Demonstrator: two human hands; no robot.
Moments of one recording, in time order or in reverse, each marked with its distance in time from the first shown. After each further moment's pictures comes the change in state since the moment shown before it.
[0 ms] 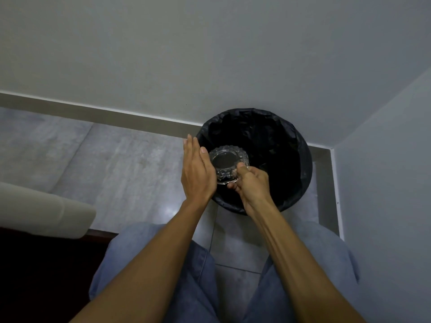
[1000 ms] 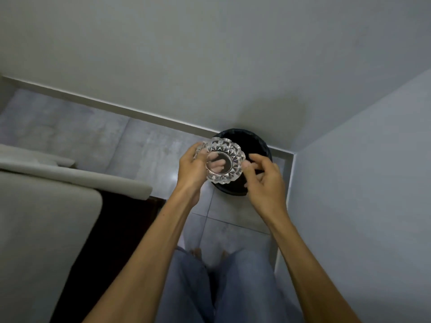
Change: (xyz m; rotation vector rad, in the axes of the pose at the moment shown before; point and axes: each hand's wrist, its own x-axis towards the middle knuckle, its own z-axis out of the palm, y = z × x) left_hand -0.041 0.289 -0.264 -0.773 -0.266 -0.729; right_hand -0.251 -0.259 -0.016 -0.633 -0.008 -0.325
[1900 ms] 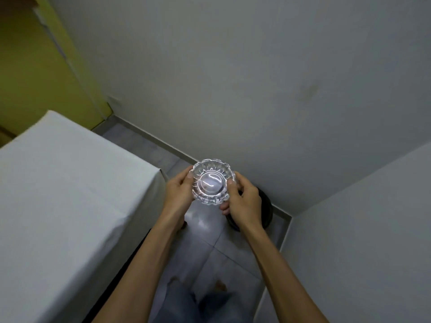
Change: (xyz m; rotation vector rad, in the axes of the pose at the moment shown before) left_hand -0.269 0.156 -0.074 -0.055 0.255 0.343; right_hand -0.176 -0.266 -0.063 0.228 -0.293 -0.101
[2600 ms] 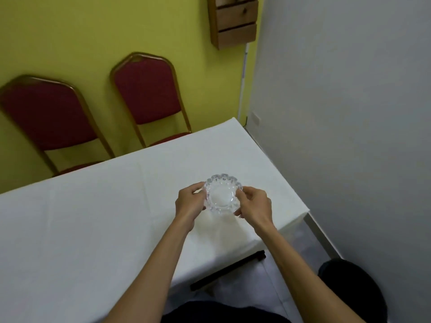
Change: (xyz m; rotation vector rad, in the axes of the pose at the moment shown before) left_hand -0.021 0.018 -0.337 -0.039 0.641 -0.135; right_hand -0.068 -0.030 0.307 -0.476 -0.626 -0.171
